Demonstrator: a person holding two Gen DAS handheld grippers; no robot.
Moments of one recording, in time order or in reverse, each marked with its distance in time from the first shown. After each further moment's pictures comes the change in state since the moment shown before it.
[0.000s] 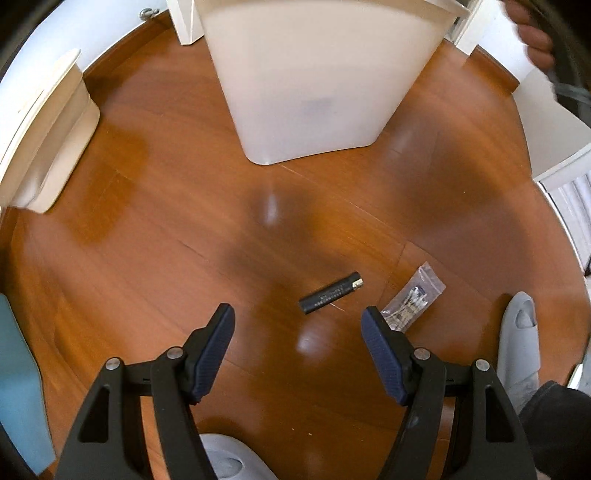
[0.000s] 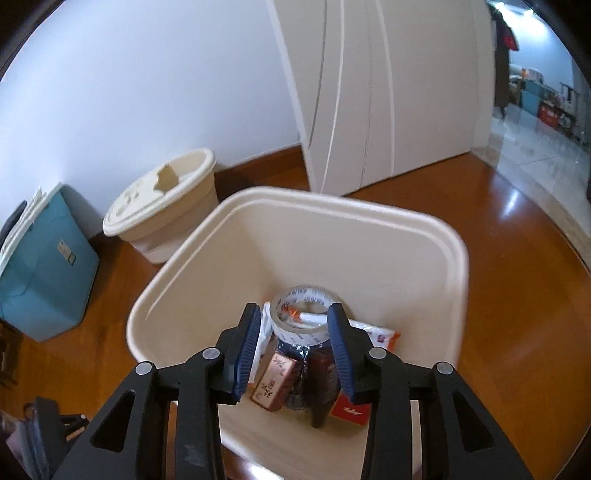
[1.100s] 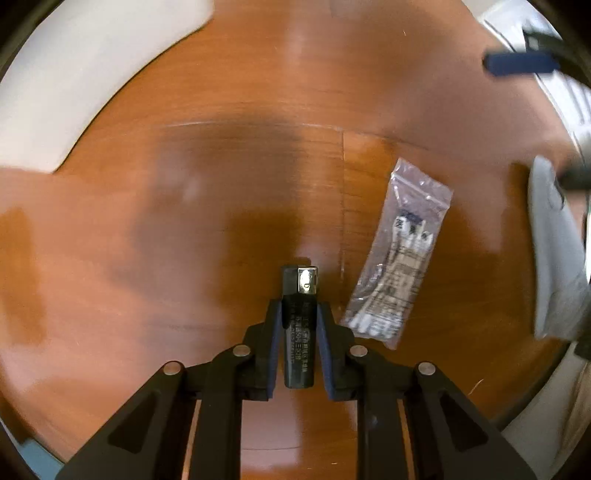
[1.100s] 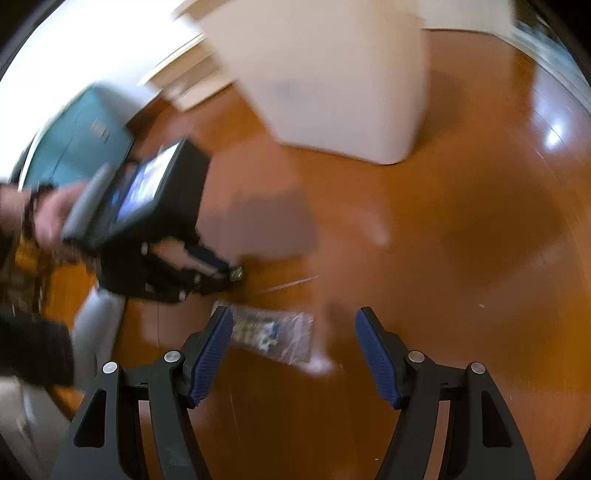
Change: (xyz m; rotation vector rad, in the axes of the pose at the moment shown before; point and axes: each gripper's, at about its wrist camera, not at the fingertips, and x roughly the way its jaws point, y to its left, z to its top) left arm 0.143 -0.105 0.017 0.442 0.298 -0.146; right arm -0.015 -0.005 -0.266 -0.051 0.414 0.198
